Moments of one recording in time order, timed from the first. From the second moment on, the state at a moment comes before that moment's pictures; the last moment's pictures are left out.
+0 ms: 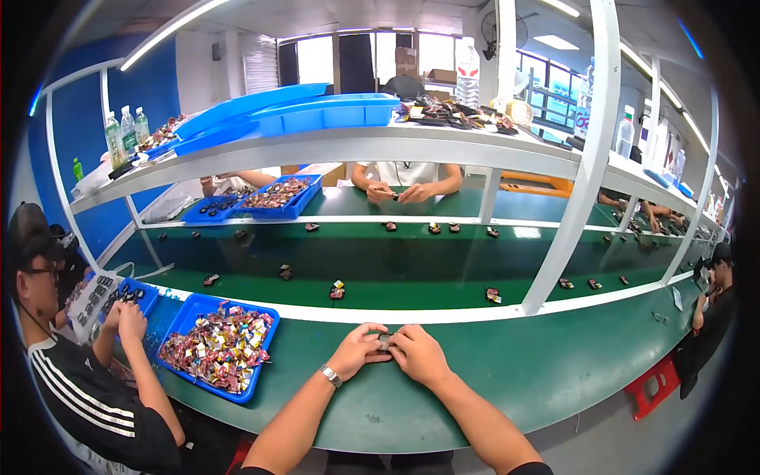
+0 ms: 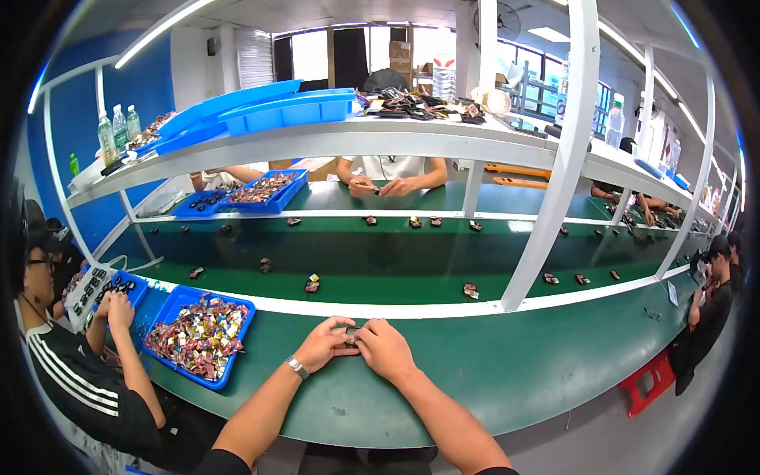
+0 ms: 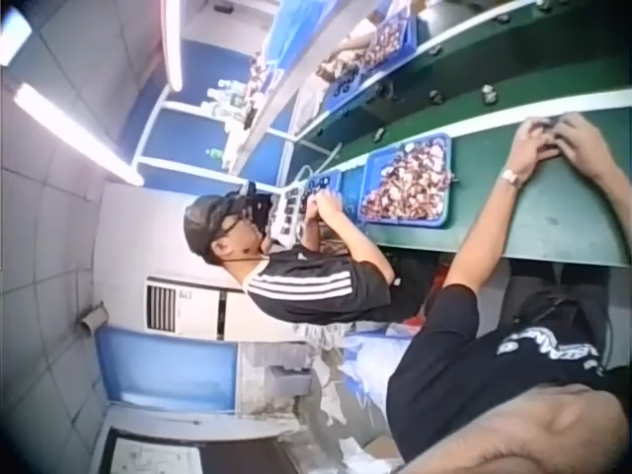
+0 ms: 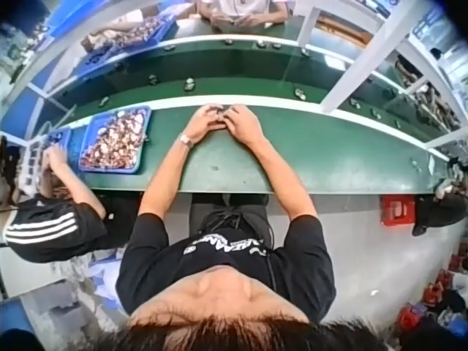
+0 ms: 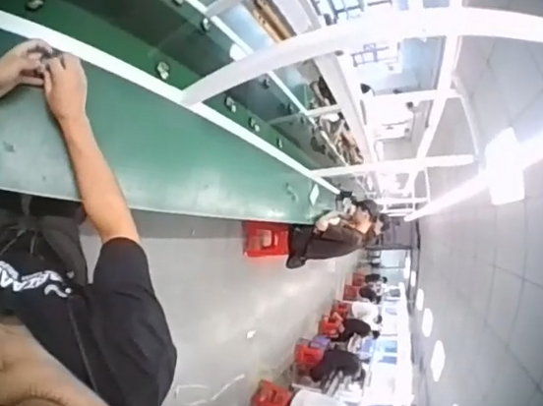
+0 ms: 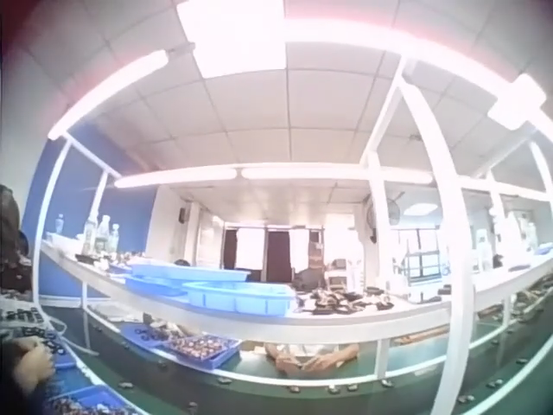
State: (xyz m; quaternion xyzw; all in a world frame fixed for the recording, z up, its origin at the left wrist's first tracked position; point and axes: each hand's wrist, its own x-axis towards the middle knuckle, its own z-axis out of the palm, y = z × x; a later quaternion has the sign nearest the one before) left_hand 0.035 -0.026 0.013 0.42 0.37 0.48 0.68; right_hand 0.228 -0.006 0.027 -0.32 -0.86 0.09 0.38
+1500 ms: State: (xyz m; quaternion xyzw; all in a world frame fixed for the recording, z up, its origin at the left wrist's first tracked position) left_hand 0.033 -0.022 0.004 0.47 0.34 0.46 0.68; right_hand 0.230 0.003 0.021 -0.32 -0.84 0.21 0.39
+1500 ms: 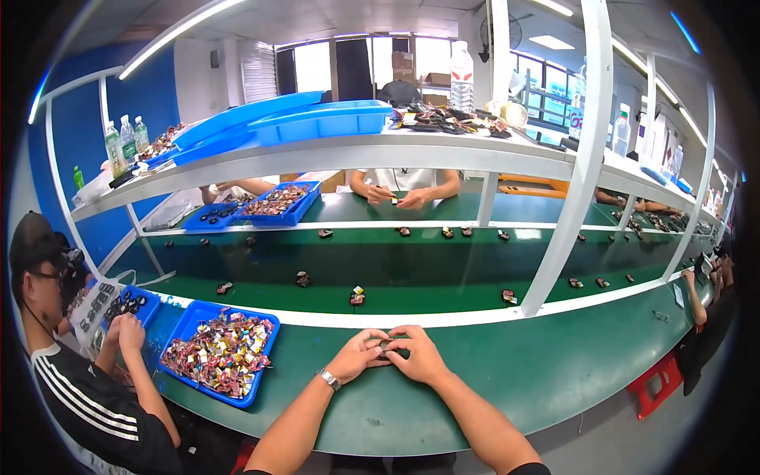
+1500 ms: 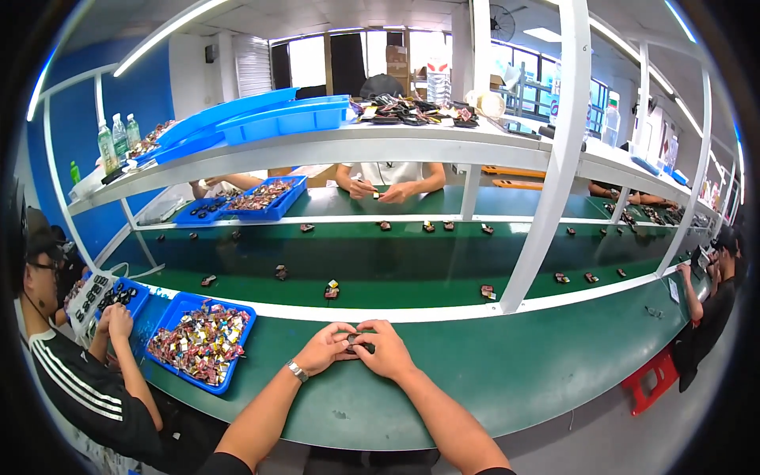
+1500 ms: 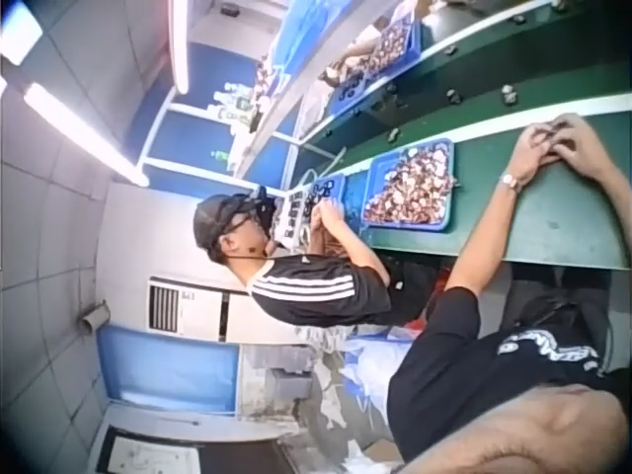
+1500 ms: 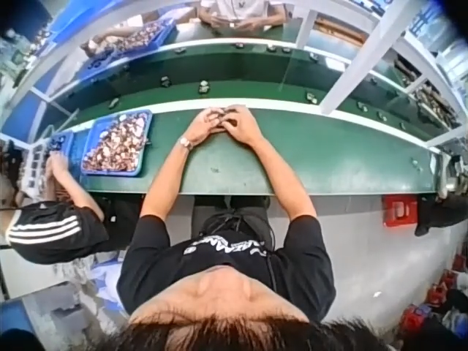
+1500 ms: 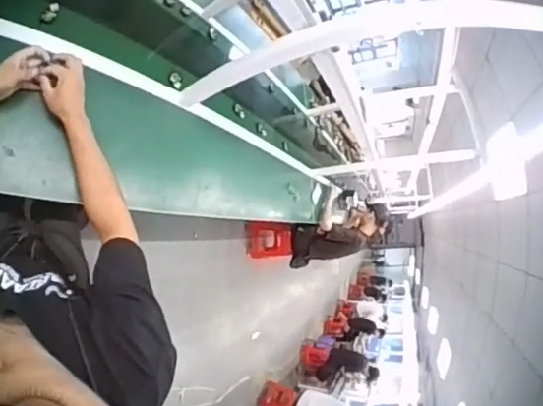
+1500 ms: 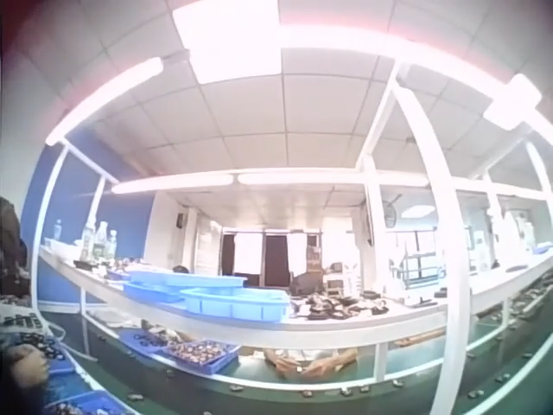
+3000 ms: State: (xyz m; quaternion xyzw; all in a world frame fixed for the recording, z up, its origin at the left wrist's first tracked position) left_hand 0.033 -0.020 -0.003 0.42 0.28 0.51 0.70; right_hand 0.218 -0.007 0.010 -0.33 -0.78 0.25 0.47
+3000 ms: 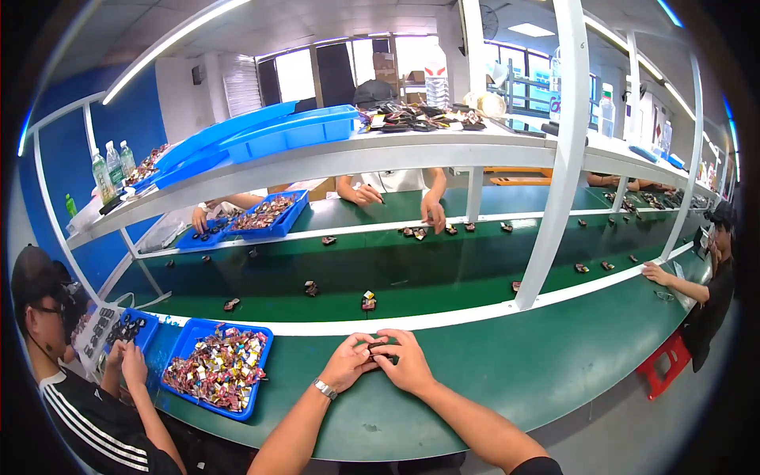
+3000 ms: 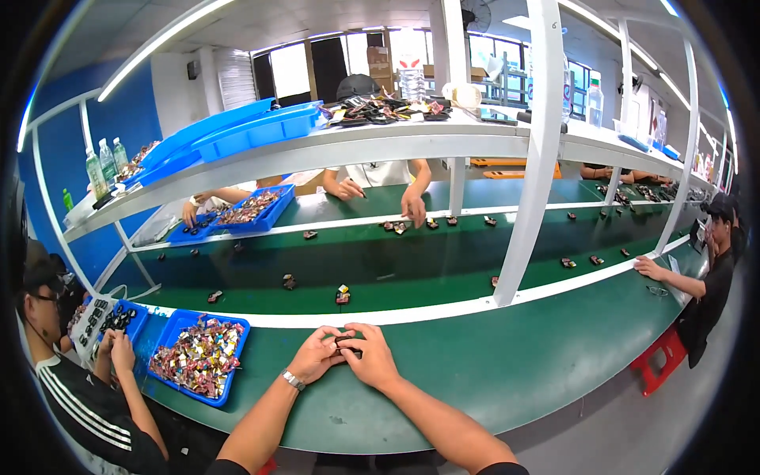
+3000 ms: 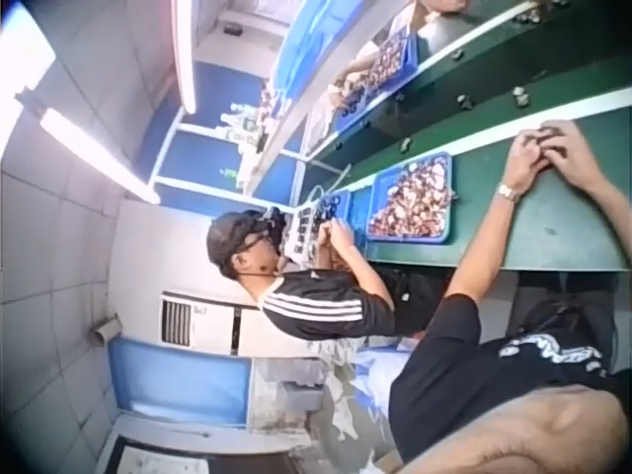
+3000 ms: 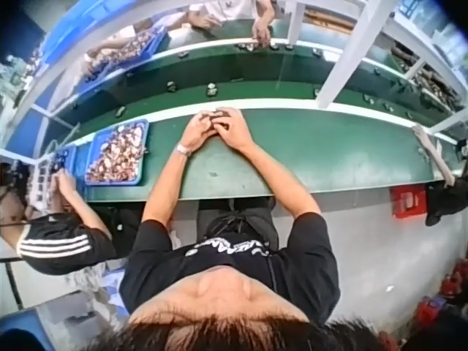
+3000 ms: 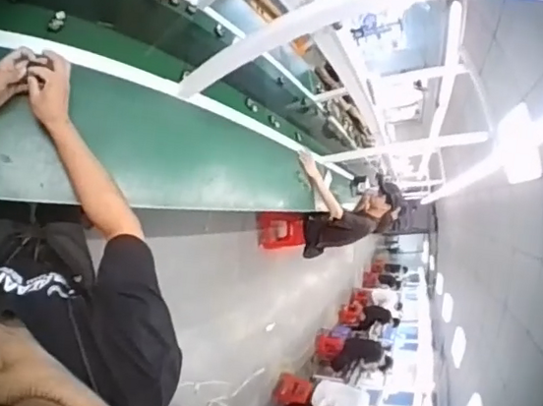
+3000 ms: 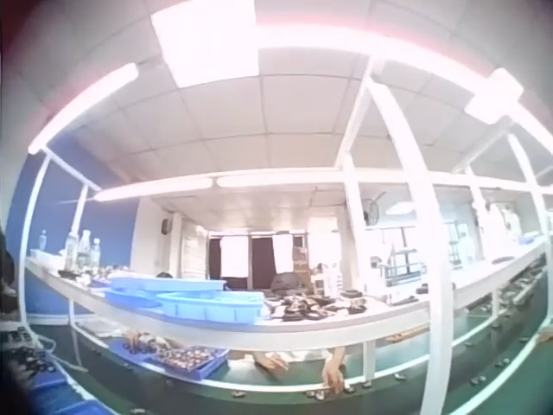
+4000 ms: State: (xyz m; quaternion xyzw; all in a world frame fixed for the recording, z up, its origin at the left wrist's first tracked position) left_hand 0.041 -0.022 -0.003 0.42 0.26 0.54 0.68; right_hand 0.213 -0.005 0.010 -0.32 -0.76 0.27 0.49
